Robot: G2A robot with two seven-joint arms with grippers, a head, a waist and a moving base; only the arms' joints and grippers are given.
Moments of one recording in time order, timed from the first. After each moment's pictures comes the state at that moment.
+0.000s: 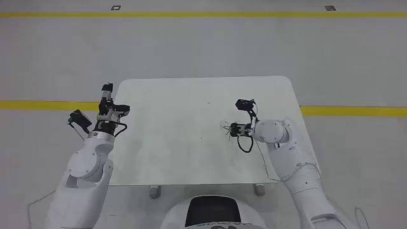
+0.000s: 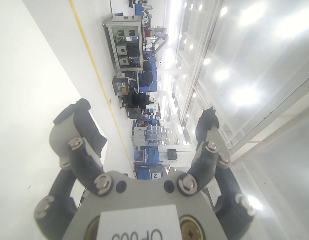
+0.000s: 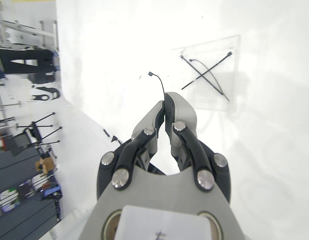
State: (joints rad) left arm 1.73 -1.15 -1.60 -1.80 -0.42 0.00 0.00; right arm -1.27 -1.46 1.37 -1.23 -0.82 -0.13 1.02
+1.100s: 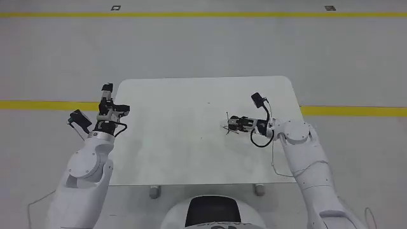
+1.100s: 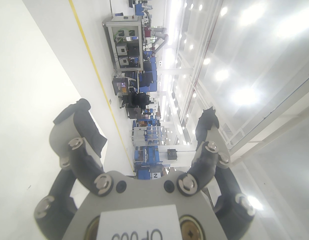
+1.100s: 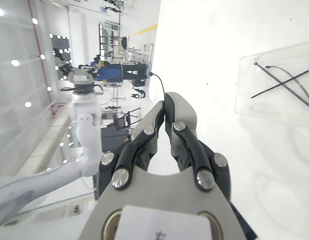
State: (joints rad) left arm 1.73 -1.15 -1.60 -1.80 -0.42 0.00 0.00; right arm -1.22 -1.42 1.51 -1.08 -0.19 -0.27 1.21
